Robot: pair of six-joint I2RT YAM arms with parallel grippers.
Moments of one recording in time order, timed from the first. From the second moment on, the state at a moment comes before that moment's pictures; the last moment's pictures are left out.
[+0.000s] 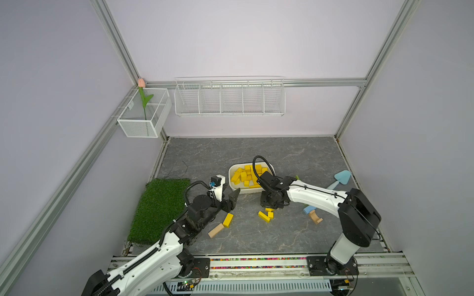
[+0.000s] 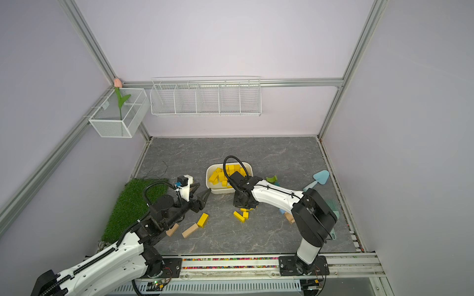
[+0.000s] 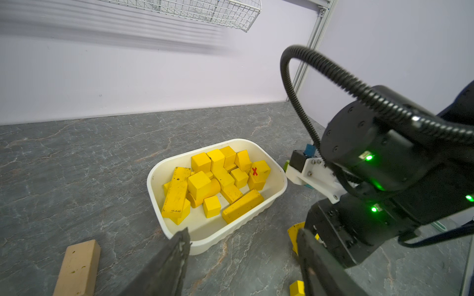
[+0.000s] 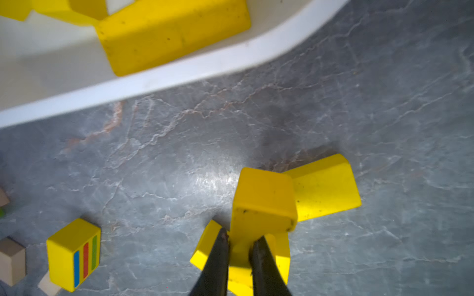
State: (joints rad) left arm -0.76 0.77 0.39 0.22 -0.07 -0.24; right arm 0.84 1.68 1.15 -0.76 0.04 0.92
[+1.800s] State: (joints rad) left arm -0.75 0.77 0.37 0.22 -0.07 -0.25; right arm 0.73 2.13 1.82 -0.90 -0.05 0.49
